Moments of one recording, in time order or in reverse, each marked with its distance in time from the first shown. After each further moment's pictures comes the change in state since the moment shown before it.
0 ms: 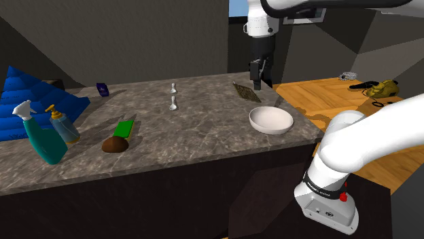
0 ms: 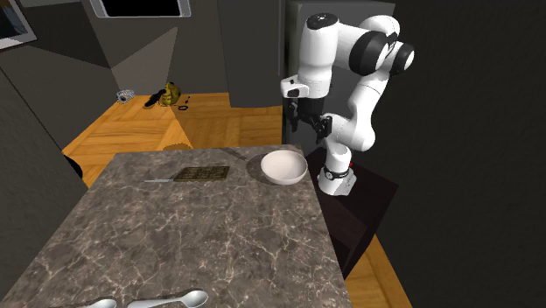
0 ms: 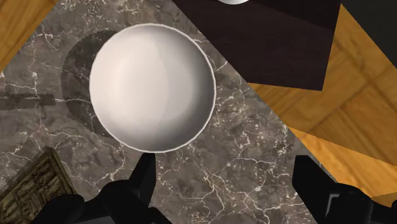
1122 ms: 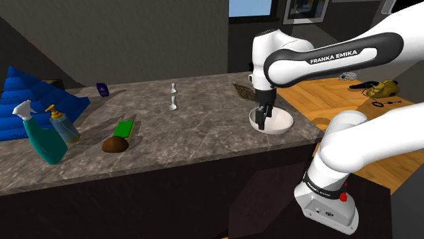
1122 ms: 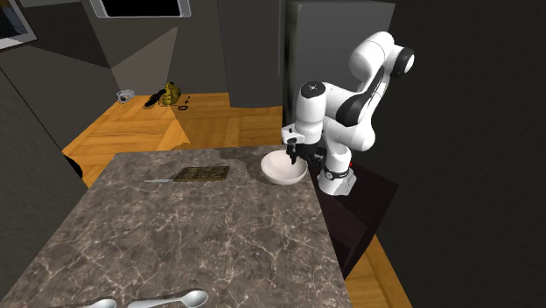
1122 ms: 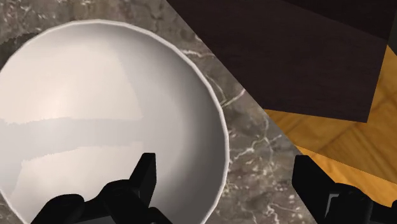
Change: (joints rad) arm 0.003 -0.122 -0.035 -0.500 -0.013 0.361 -0.025
